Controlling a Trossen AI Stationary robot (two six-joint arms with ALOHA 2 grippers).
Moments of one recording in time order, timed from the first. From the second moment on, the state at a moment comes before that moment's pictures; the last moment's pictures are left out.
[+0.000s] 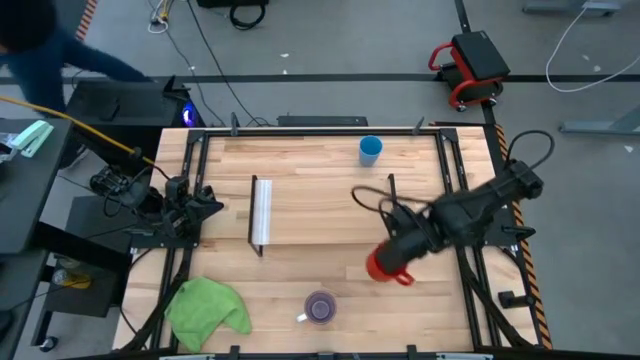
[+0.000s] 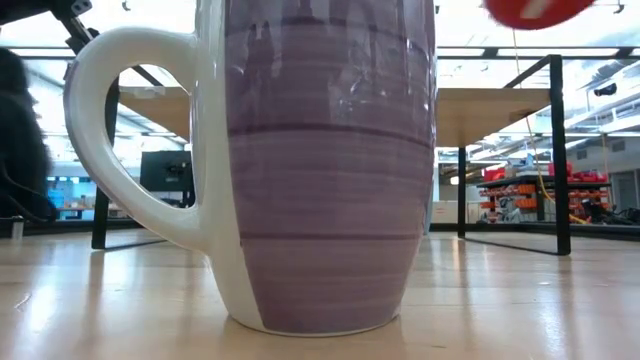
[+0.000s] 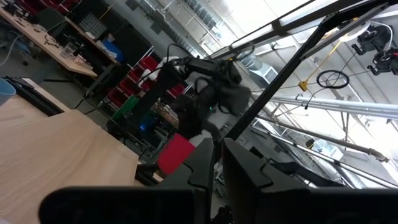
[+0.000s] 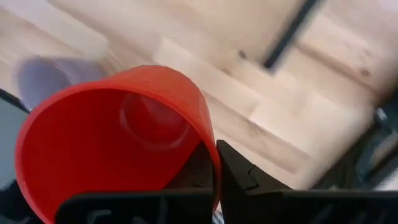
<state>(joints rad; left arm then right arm) -0.56 0.01 0.20 0.20 -0.54 -0.59 0.49 1.60 1.75 -1.56 0.04 1.56</state>
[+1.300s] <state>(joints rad) -0.56 0.01 0.20 0.19 -0.57 -0.60 -0.01 1.61 1.76 -1.57 0.09 1.35</state>
